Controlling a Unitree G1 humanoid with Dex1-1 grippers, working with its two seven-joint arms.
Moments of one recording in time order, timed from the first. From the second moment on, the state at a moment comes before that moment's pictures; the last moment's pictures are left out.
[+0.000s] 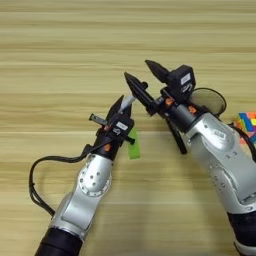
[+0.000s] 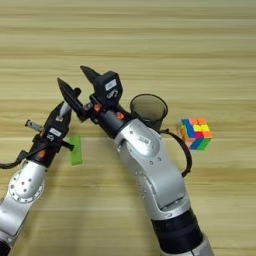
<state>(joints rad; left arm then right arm) -0.02 0.09 -0.26 0.09 0.39 -0.30 0.10 -0.21 -0.04 0.26 -0.42 0.26 0.26 0.29</state>
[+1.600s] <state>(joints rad) 0.20 -0.01 -0.05 -0.54 -0.25 0.59 -0.09 -0.14 -0.19 -0.12 -0.19 0.11 0.00 0.16</state>
